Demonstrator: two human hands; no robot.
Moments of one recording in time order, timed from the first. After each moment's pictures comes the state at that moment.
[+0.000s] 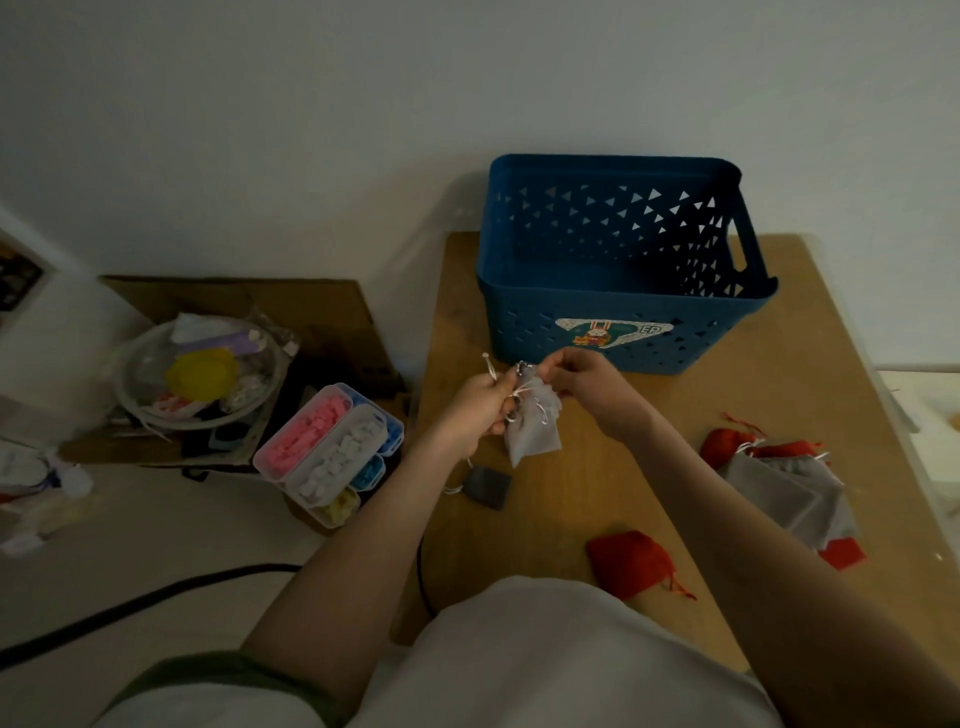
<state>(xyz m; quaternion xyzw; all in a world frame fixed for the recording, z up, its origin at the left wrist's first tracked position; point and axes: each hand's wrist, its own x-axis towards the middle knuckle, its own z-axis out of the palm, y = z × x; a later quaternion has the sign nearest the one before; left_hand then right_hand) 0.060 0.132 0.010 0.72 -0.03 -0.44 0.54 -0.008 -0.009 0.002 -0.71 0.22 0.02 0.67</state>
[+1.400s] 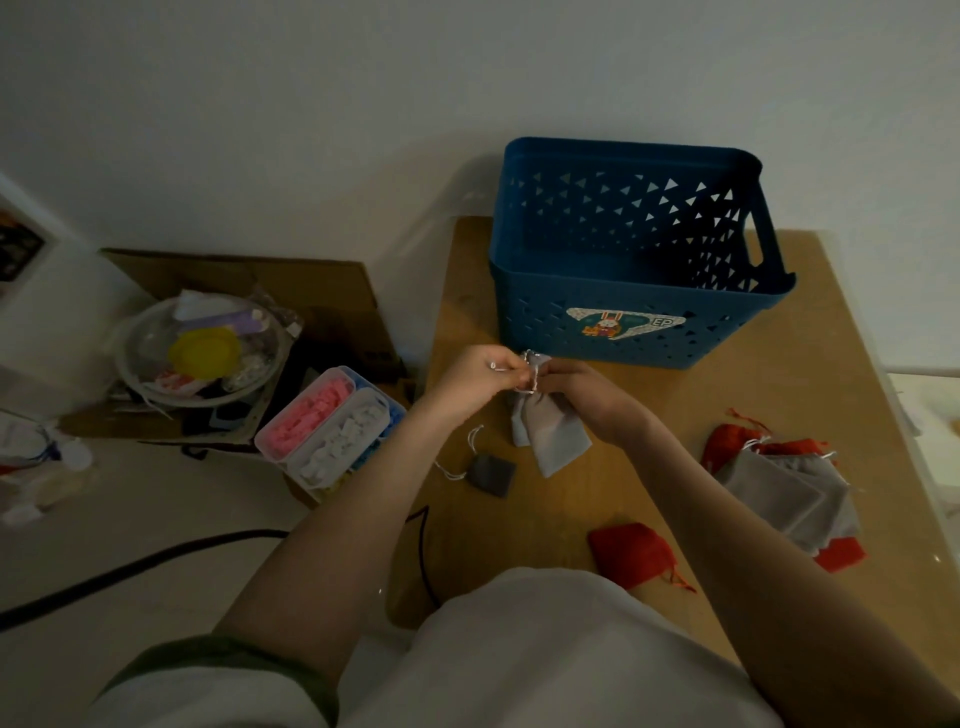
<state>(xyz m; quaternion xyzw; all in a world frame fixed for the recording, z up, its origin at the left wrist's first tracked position) 0.077 0.148 0.024 0.79 -0.21 -0.36 0.45 -0.011 0.011 0.010 -0.72 0.23 0.13 0.64</state>
